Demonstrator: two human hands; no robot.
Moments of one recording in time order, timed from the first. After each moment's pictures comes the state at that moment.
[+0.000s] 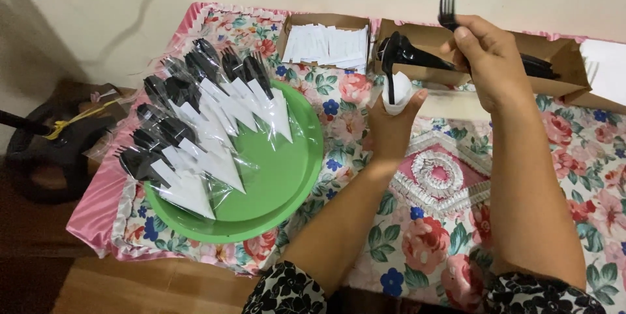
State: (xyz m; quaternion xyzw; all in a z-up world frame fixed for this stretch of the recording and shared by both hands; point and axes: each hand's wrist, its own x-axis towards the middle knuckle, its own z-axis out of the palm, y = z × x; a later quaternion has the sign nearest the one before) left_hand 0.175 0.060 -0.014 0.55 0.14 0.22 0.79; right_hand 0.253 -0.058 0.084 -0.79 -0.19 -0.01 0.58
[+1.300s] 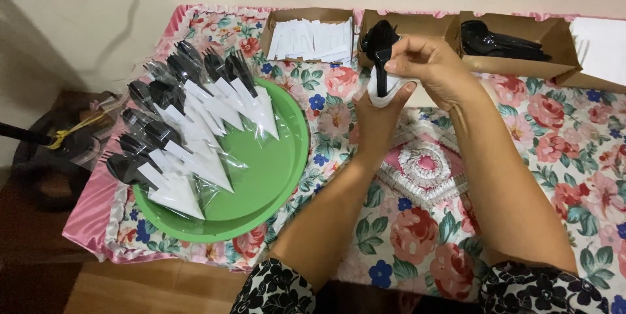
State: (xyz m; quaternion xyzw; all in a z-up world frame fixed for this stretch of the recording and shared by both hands) left_hand 0.192 0.049 -0.045 0.54 0.08 0.27 0.79; right_hand 0.229 -0.029 0.060 -0.68 -0.25 0.09 0.68
